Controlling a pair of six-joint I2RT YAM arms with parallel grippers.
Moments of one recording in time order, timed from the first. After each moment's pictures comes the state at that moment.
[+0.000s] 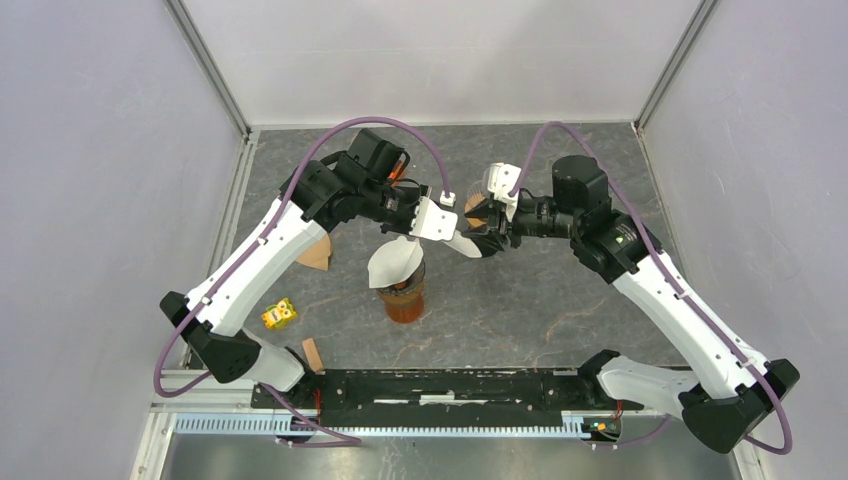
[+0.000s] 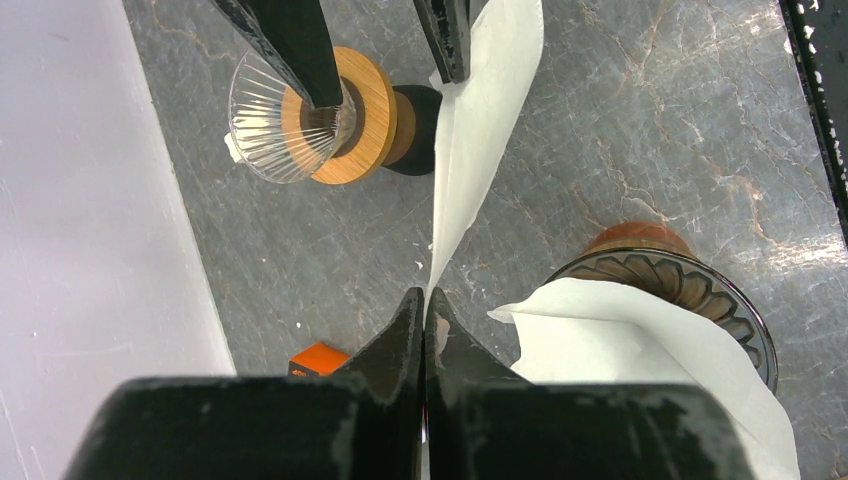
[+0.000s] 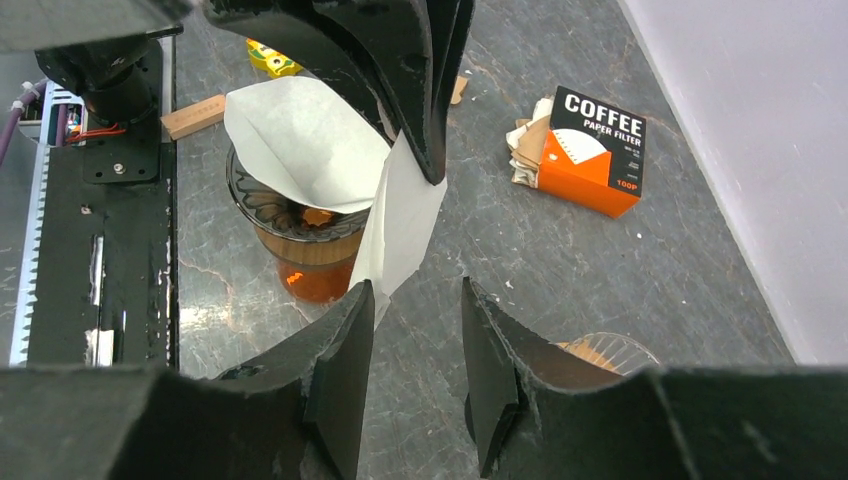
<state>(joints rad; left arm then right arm) -0.74 1.46 1.72 -1.11 0.47 1.15 0.59 1.10 1.22 -0.47 -0.68 -0.44</state>
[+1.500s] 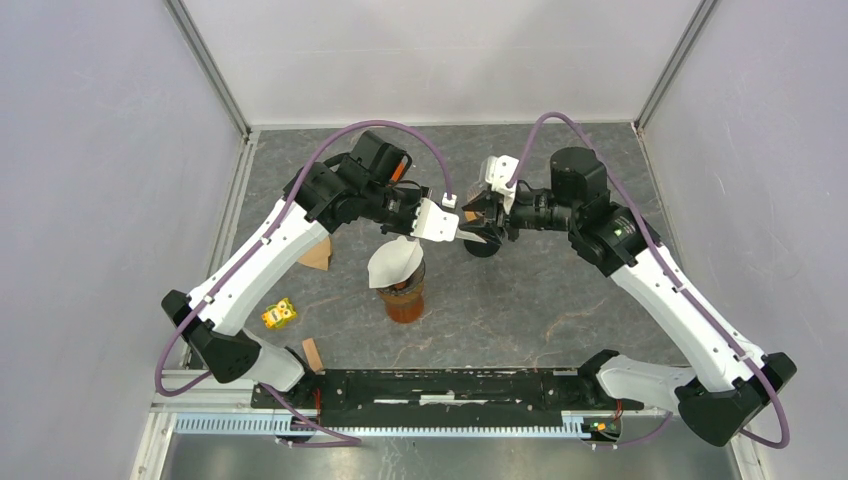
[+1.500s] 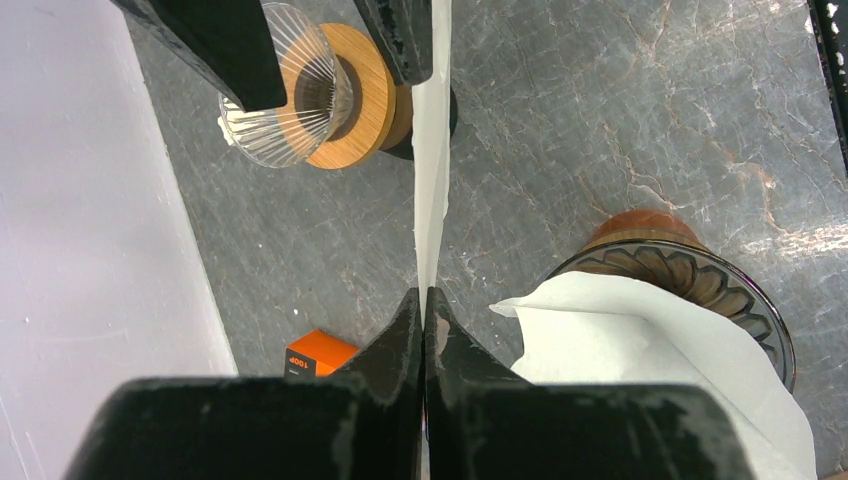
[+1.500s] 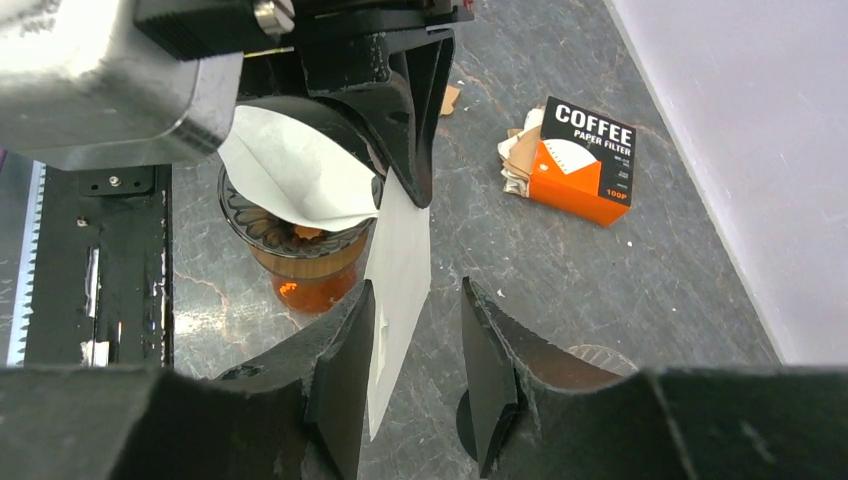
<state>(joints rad) -0.74 1.46 1.69 -1.09 0.43 1.15 0.59 1.14 1.28 -0.48 -0.68 -0.44</state>
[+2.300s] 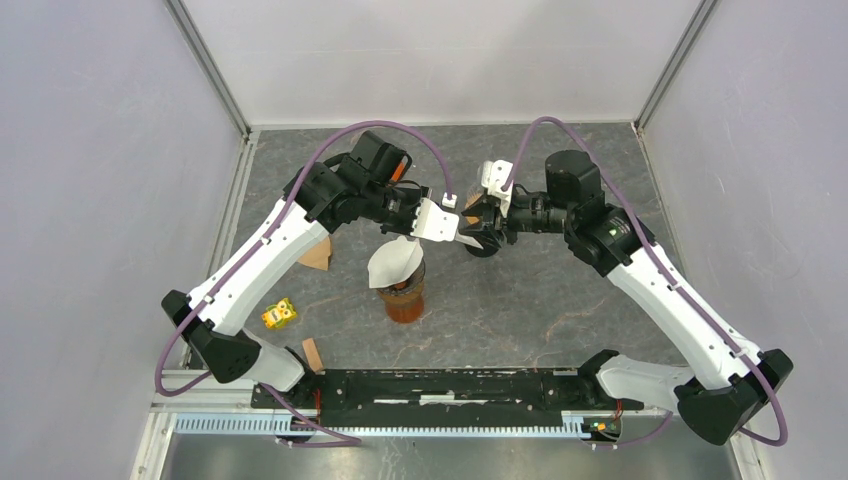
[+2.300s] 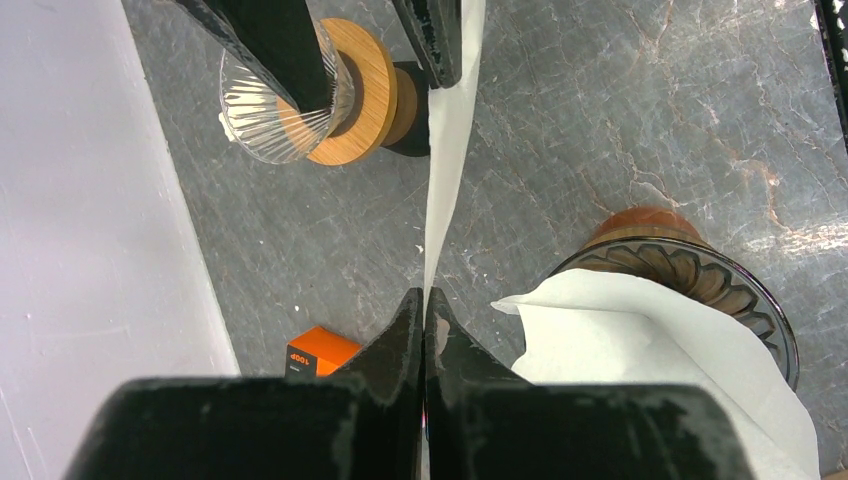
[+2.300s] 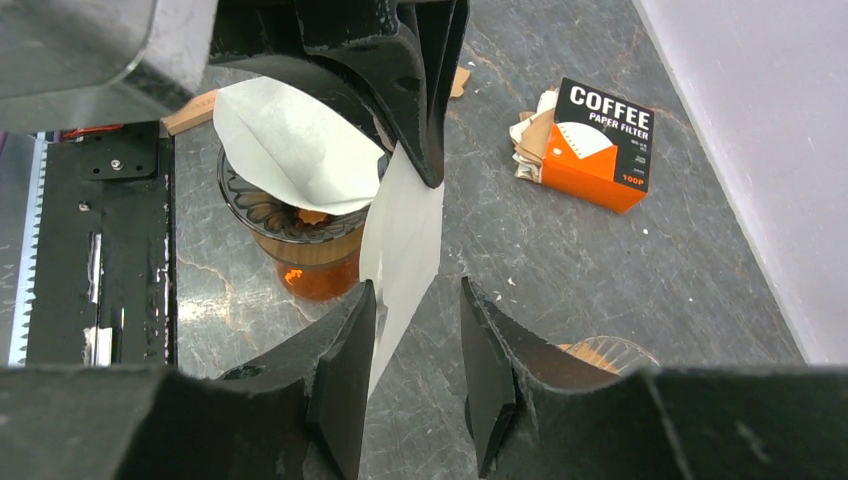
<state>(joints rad) -0.74 1.46 1.69 -1.09 0.43 1.15 0.59 1.14 1.25 -0.49 -0.68 -0.46</state>
